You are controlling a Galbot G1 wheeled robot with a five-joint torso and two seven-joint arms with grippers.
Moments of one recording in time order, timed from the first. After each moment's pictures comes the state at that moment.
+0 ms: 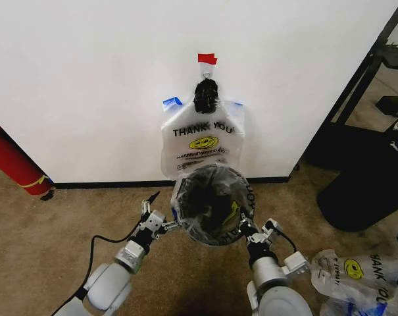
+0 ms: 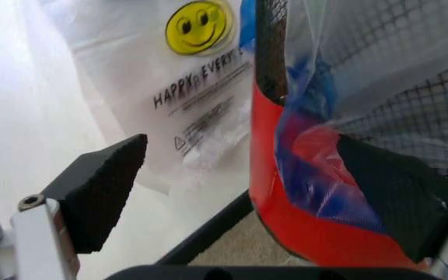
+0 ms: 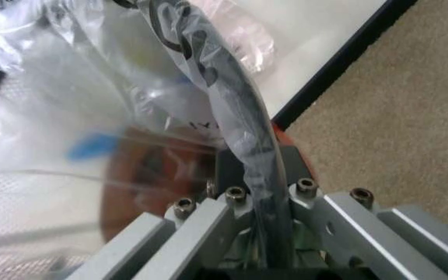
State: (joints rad) left arm 1.31 -0.97 -0.18 -1.92 0.00 -0.18 0.00; right arm -1.52 1.31 0.15 2.23 0.95 0.02 0.51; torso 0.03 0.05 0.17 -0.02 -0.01
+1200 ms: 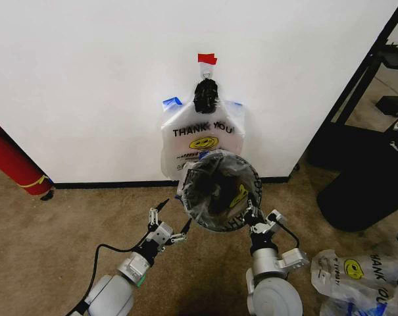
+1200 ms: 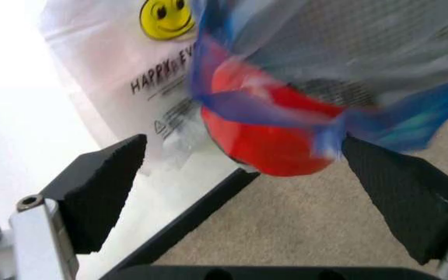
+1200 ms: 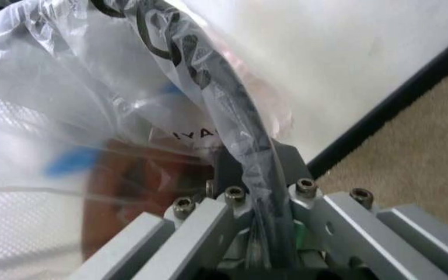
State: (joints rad) left arm 1.38 -1.01 -0.19 -1.97 0.09 -0.08 -0.04; right arm -1.48 1.33 0.17 2.14 0.82 0.19 0.38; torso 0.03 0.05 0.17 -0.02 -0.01
